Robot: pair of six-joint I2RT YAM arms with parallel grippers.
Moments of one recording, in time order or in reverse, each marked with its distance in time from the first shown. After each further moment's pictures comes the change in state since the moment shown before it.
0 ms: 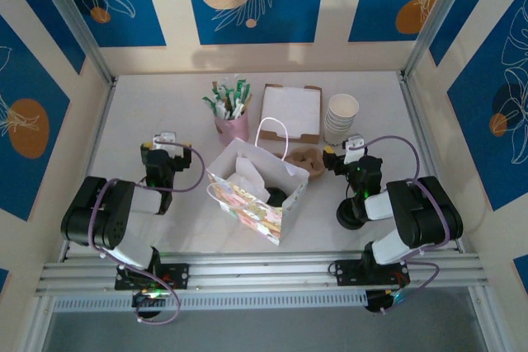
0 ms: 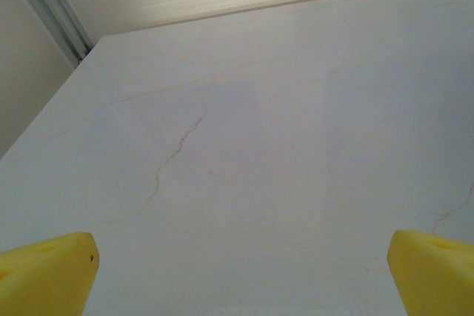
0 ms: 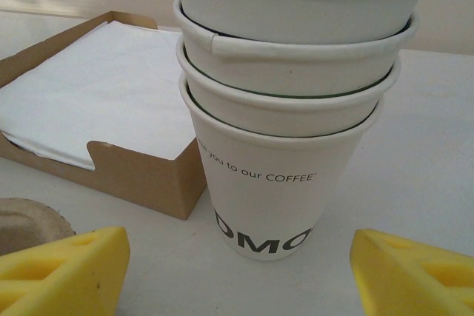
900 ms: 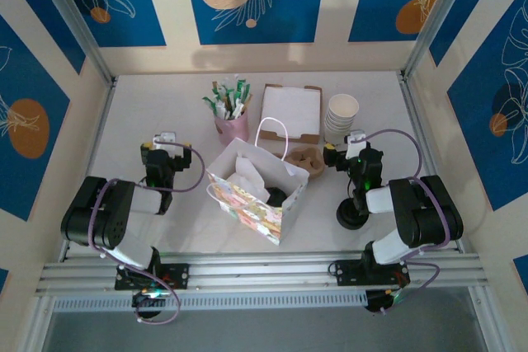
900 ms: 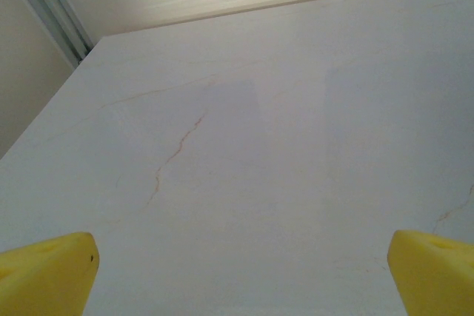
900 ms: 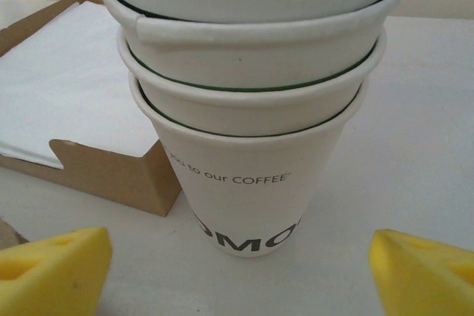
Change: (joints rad) left arm 0.000 0.000 0.000 0.000 0.000 0.000; right arm -0.035 0.000 0.077 -0.158 -0.015 0.032
